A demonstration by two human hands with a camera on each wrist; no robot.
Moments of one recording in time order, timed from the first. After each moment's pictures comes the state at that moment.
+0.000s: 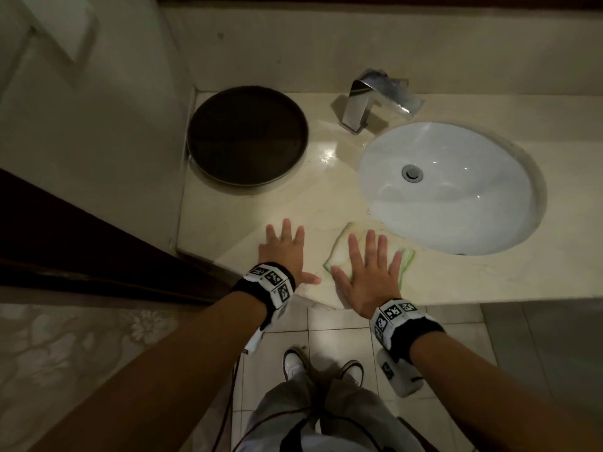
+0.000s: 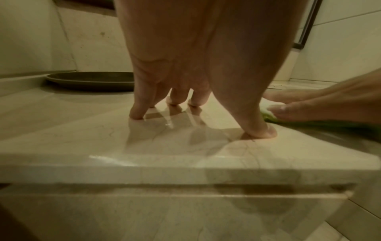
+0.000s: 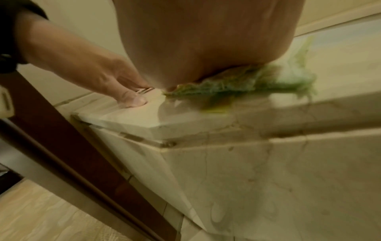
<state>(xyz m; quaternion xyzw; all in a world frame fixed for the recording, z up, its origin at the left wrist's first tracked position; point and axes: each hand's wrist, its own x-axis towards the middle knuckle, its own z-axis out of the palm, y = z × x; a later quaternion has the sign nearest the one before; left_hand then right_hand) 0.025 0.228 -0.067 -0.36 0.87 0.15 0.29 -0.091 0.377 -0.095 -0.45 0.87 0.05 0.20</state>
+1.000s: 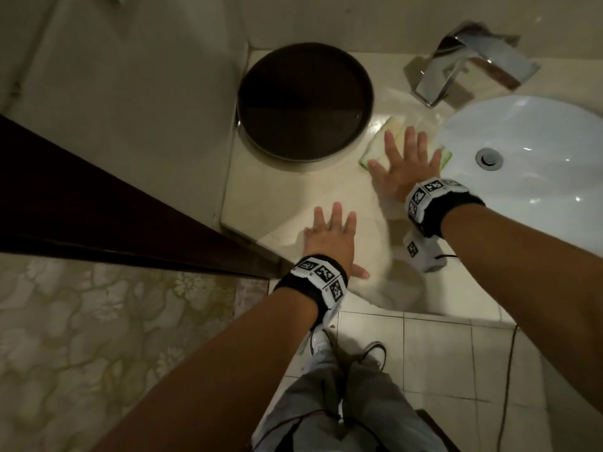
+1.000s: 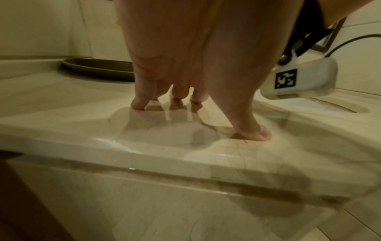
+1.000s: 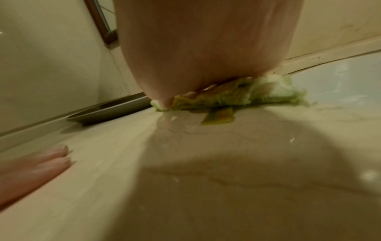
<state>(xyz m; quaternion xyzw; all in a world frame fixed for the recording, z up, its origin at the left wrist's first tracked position) 0.024 0.226 -0.066 -0.37 0.86 0.19 0.31 -0.173 0.200 -0.097 -0.47 0.86 0.06 0.19</state>
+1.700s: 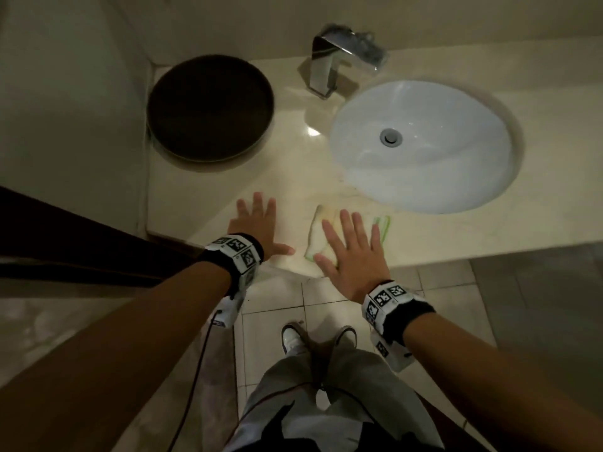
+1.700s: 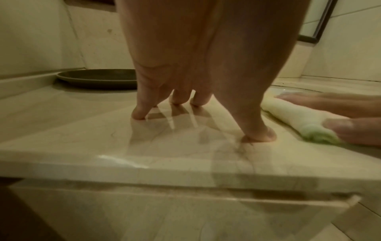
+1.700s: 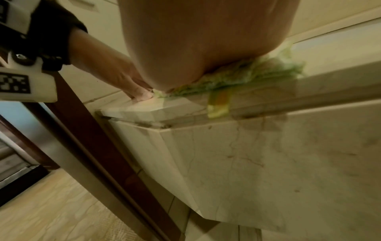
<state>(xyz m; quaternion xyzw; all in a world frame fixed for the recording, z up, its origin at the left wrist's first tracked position) 0.023 0.229 -0.061 -0.37 0.86 0.18 0.31 -0.097 0.418 -0.103 -0.52 0.84 0.03 0.16</state>
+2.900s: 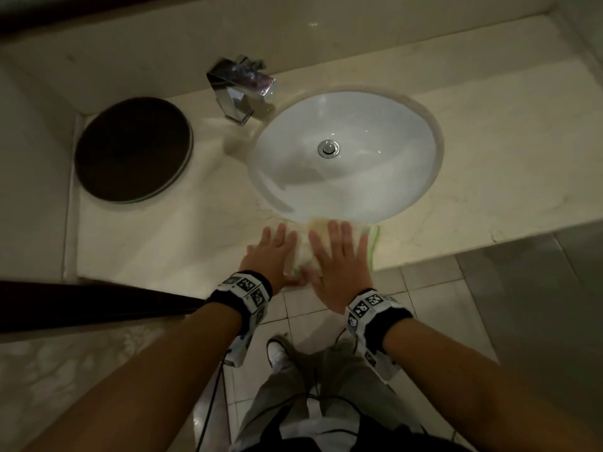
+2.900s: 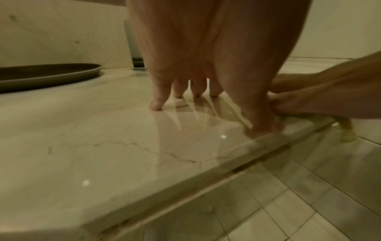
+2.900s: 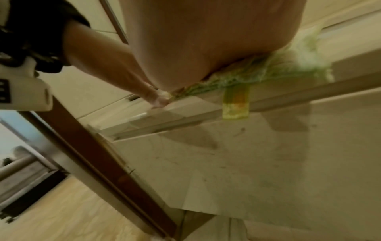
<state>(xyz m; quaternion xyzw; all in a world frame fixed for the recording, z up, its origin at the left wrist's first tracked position) -0.107 0.356 -0.060 -0.27 0.90 0.18 0.28 -0.206 0.497 -0.108 -0.50 0.85 -0.03 0.14</state>
